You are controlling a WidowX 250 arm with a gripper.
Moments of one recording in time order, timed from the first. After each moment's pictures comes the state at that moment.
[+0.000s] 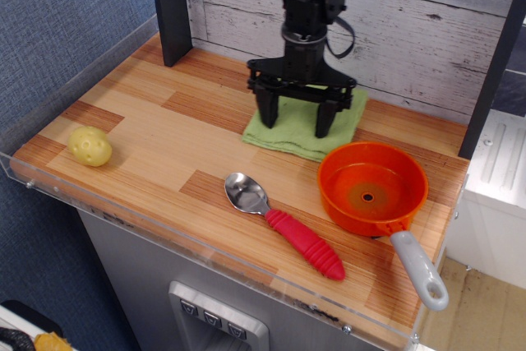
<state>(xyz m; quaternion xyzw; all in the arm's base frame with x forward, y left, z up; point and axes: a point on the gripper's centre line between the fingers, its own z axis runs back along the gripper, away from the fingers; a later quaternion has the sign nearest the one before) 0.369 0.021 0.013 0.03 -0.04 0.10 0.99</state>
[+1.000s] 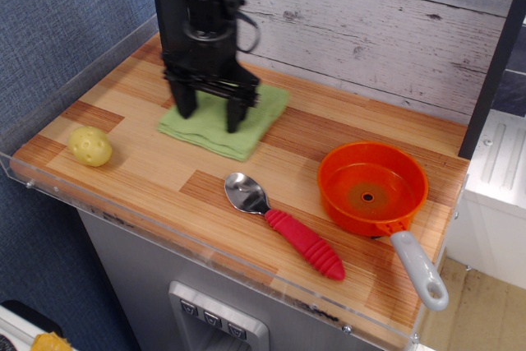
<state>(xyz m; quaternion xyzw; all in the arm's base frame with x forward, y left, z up) 0.337 0.113 0.015 0.07 -0.04 0.07 0.99</state>
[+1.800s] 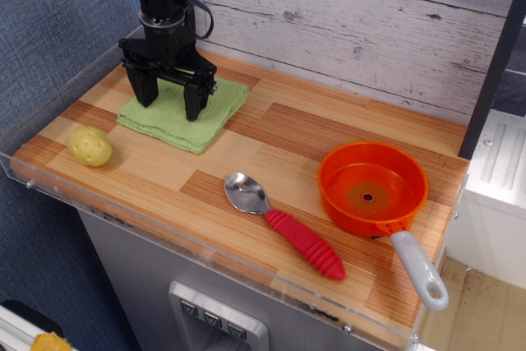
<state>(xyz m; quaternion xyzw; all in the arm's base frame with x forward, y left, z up) 0.335 0.144 0.023 0.07 -0.05 0.06 0.99</state>
